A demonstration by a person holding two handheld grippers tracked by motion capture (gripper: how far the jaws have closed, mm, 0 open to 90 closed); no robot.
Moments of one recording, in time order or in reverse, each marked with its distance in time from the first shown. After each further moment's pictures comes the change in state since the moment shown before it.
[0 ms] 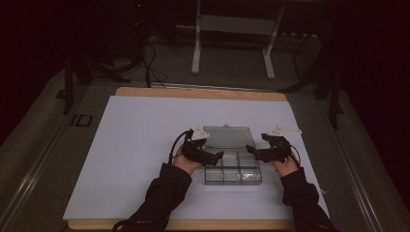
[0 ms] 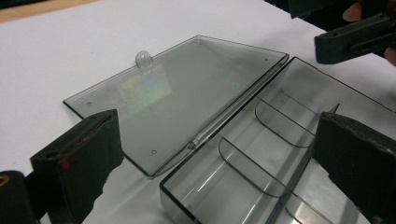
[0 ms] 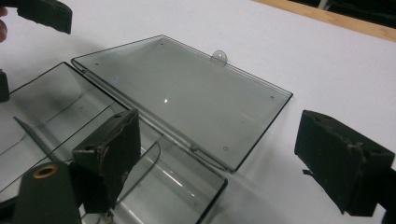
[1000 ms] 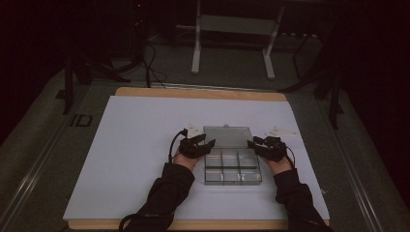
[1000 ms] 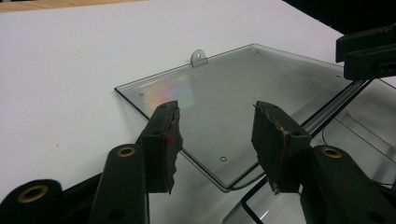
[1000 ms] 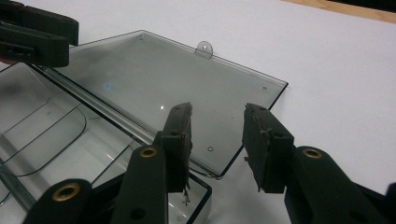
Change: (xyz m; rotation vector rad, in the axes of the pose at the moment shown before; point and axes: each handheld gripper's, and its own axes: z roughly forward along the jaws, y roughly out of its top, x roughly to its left) left arm 0.026 -0.019 0.024 -0.078 0.104 -0.125; right arm -0.008 -0.016 0.024 -0.019 -0.027 0.052
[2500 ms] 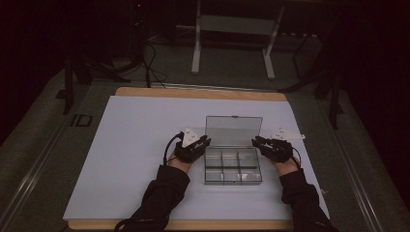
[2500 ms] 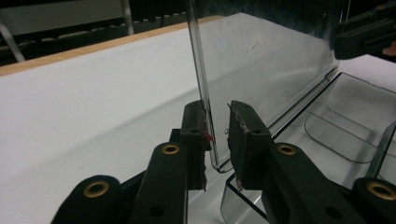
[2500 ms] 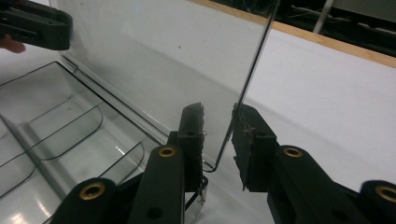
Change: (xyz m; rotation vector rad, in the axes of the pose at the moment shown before) left arm -0.004 -0.005 -0.024 -0.105 -0.005 0.148; right arm -0.002 0.001 -0.021 -0.075 0.025 -0.098
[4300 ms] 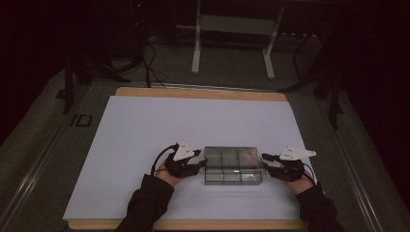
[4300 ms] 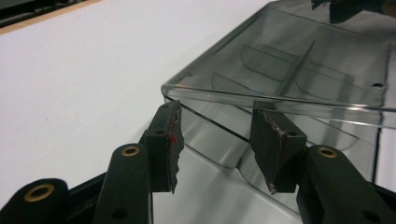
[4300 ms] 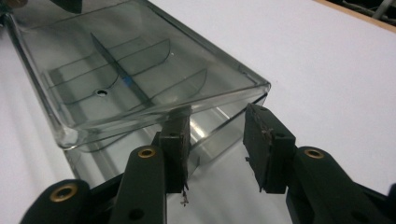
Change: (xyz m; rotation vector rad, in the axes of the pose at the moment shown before) left arm -0.010 -0.015 -0.044 0.116 -0.157 0.118; right arm 0.014 -0.032 -0.046 0.055 0.153 -0.128
